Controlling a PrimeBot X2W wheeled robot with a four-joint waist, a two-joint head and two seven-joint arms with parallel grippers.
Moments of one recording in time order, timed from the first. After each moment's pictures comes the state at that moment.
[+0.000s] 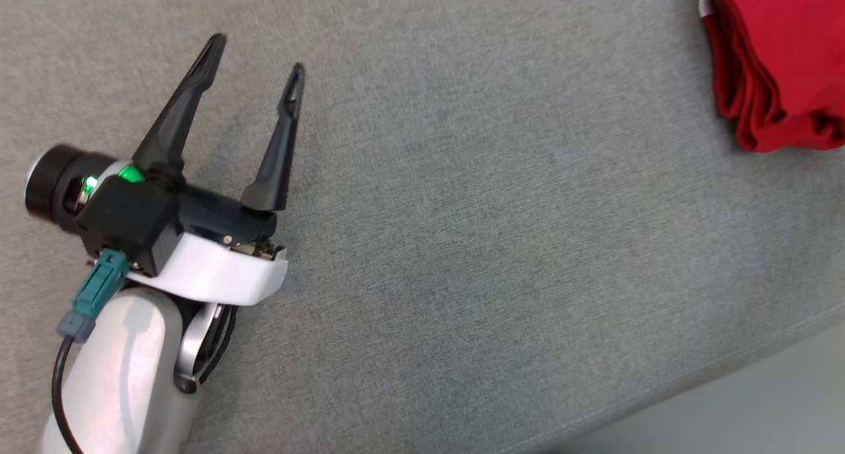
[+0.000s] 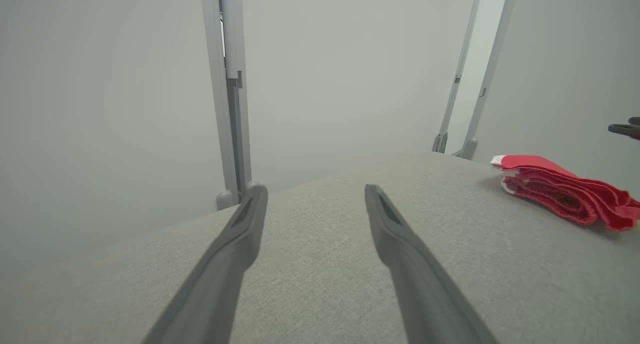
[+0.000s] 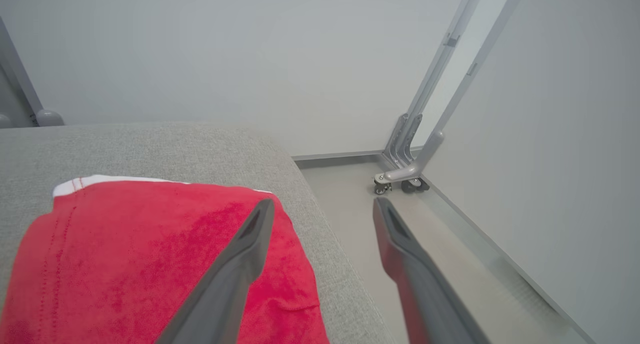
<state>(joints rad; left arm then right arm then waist) -0.44 0.23 -0.25 -0.16 -0.17 -0.02 -0.07 -0.85 -0.50 0.08 0.84 0.43 0.13 -0.26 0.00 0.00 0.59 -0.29</state>
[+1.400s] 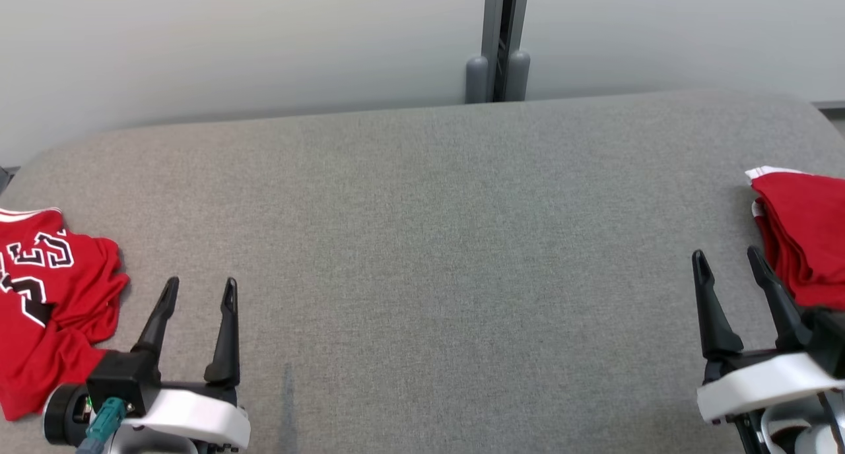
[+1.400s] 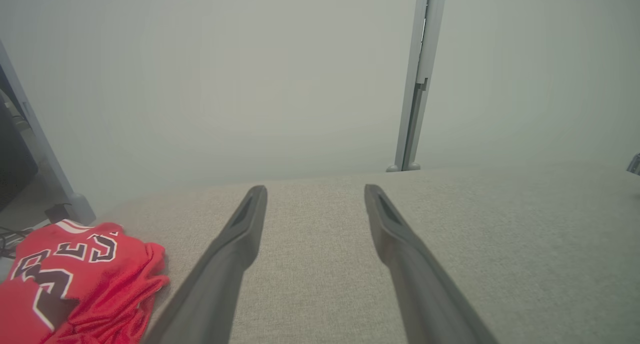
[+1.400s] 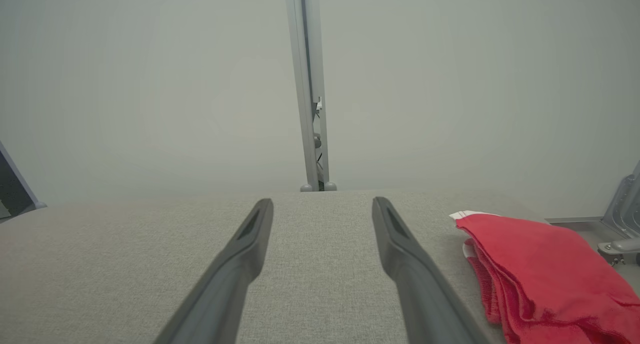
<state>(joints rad) -0.01 0.22 -0.14 0.06 -0.29 0.10 -0.18 -0.06 -0.08 -0.05 0.03 0.19 0.13 -0.09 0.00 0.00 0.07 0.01</state>
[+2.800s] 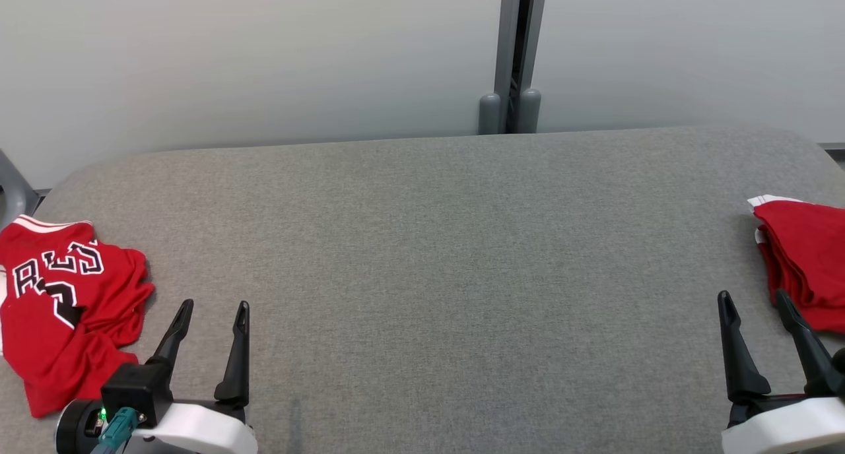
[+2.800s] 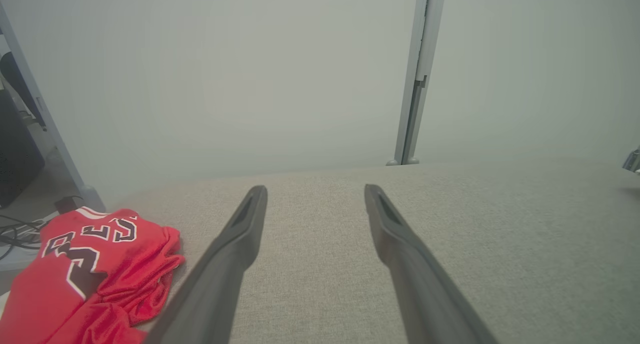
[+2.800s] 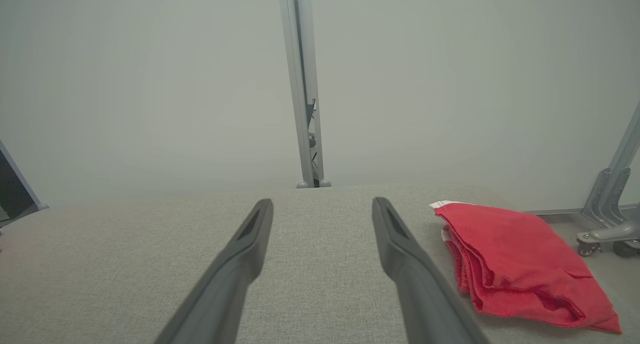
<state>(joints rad) 0.03 0.24 -0.18 0.06 -0.32 0.11 -0.15 0.10 -0.05 -0.11 -0.12 0.19 0.13 0.00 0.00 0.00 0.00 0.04</state>
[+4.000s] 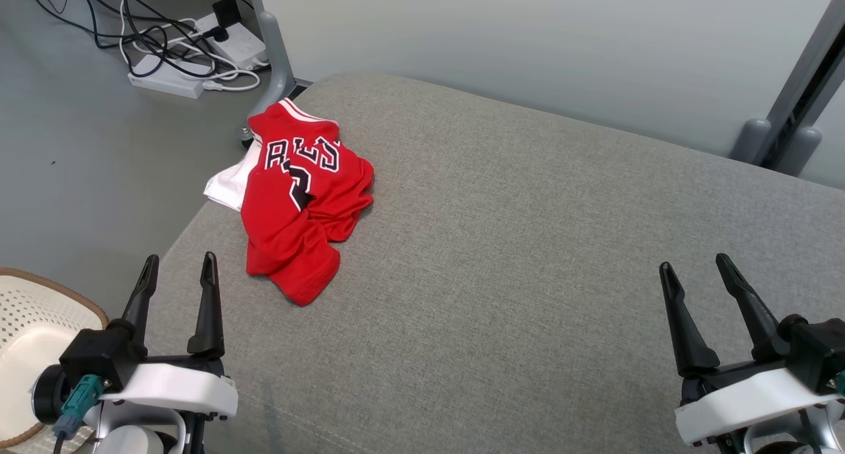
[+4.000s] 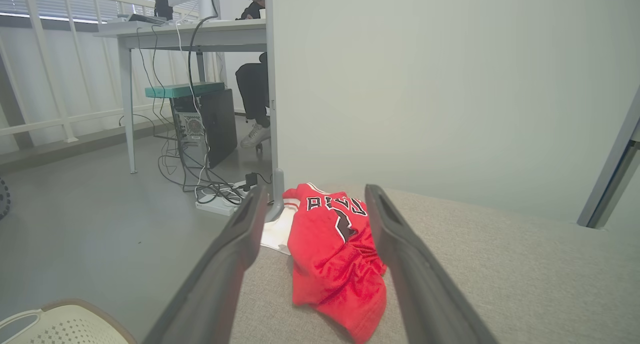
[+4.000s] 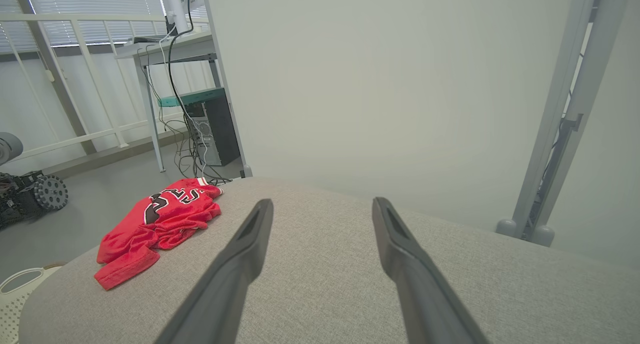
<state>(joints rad) -0.09 0.23 -0.14 0.15 -0.38 0.11 -0.24 0.03 -0.05 0.01 -0.16 0.18 0.13 0.03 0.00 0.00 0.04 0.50</state>
